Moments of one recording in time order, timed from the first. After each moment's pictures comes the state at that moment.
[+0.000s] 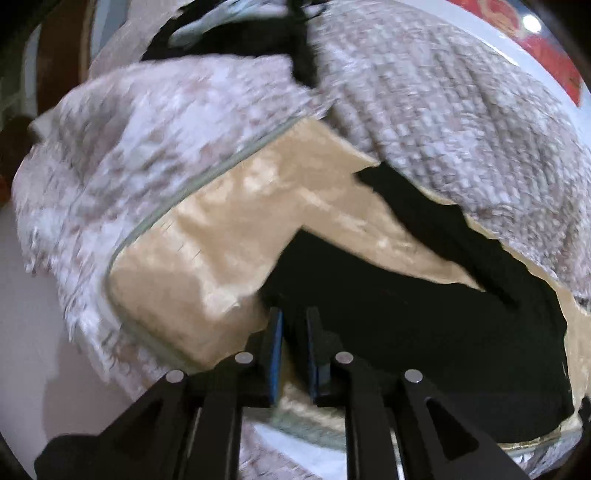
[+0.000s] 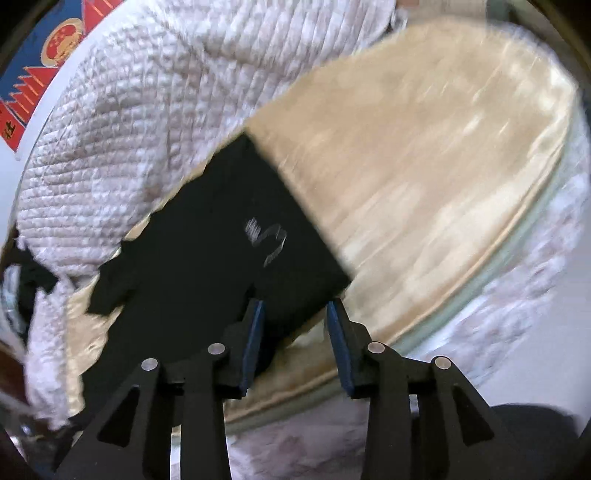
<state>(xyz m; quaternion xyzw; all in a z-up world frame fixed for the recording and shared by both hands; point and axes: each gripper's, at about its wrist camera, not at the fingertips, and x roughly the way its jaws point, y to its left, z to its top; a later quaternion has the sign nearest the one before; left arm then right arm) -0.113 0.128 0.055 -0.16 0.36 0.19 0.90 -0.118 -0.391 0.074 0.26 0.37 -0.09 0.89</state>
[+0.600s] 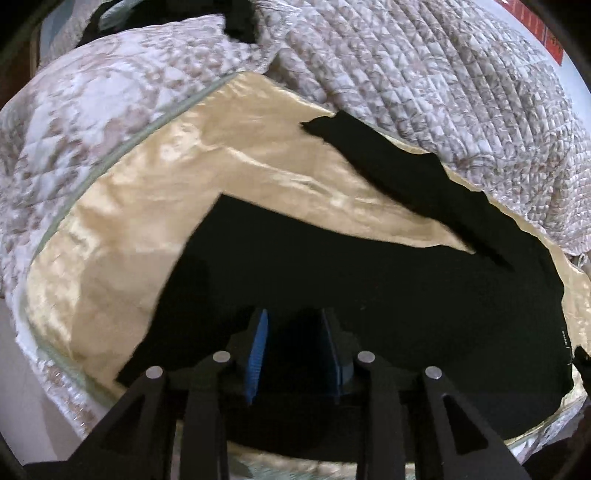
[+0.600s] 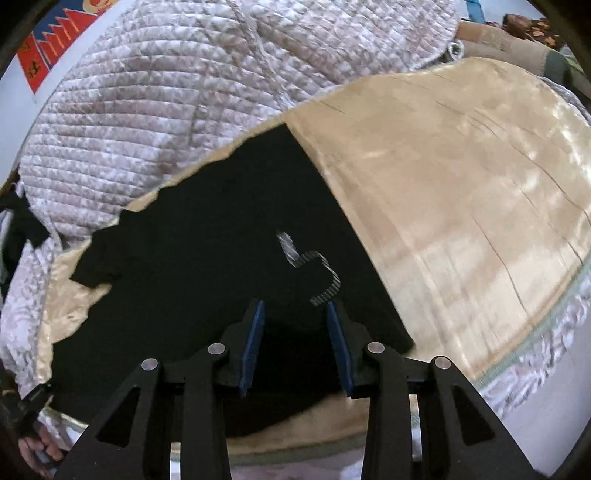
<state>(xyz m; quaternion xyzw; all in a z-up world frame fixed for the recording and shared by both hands) -0.058 0.106 0.023 -0.15 0.43 0.12 0.88 -0.062 -0.367 0.062 0.19 0.41 -0.03 0.89</state>
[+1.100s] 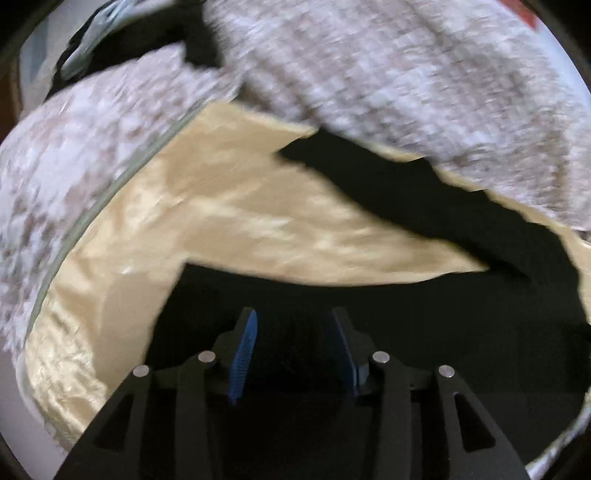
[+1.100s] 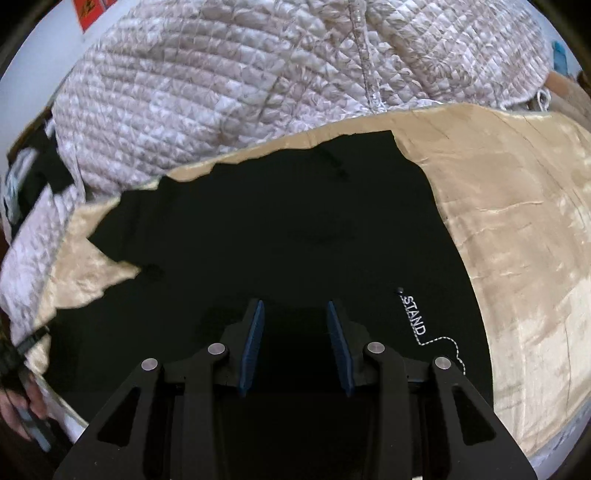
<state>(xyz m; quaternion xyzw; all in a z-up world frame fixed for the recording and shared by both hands) -0.013 0.108 0.020 -0.08 0.42 0.14 0.89 -0.002 -0.315 0.052 0.10 0.44 0.02 0.89</state>
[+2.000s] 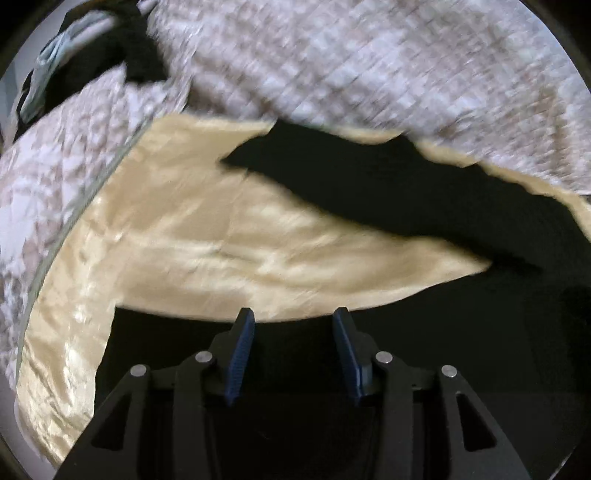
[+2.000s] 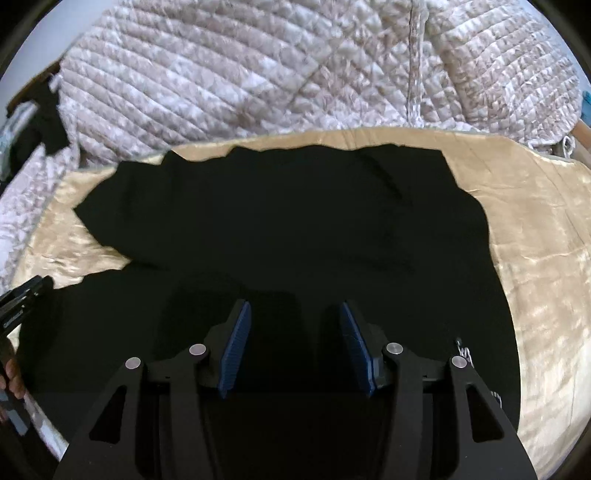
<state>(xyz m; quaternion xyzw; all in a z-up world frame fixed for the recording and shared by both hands) 0.039 0.064 0.007 -0.02 0.45 0.12 0.89 0.043 -0.267 0.044 0.03 0.45 0.03 0.89</state>
